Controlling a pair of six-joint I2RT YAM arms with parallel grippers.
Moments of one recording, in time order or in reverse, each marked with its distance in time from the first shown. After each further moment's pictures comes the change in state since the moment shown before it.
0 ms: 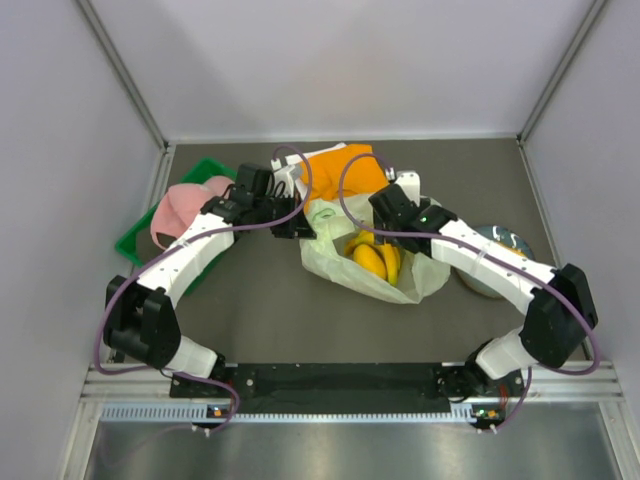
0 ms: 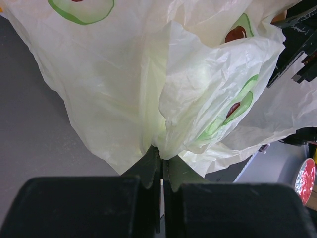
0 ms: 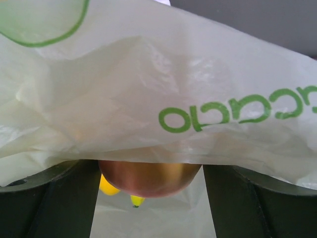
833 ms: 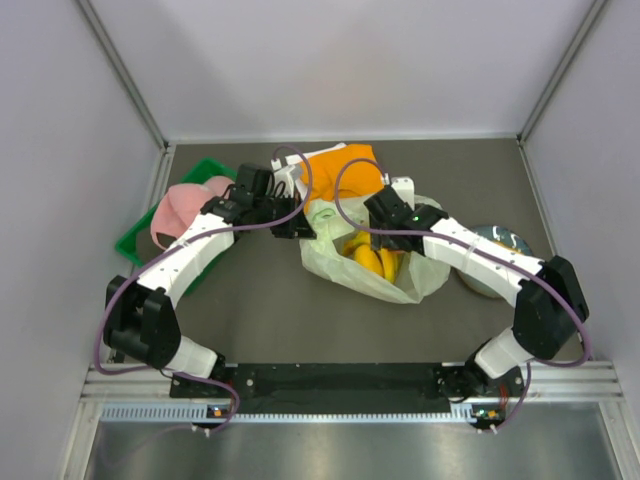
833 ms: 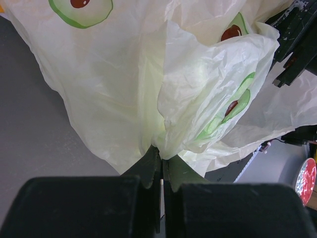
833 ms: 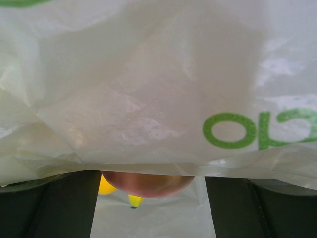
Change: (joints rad) left arm 0.000 0.000 0.000 0.000 0.000 0.003; right arm 0.000 0.056 -0.003 -0.017 -0.043 0.021
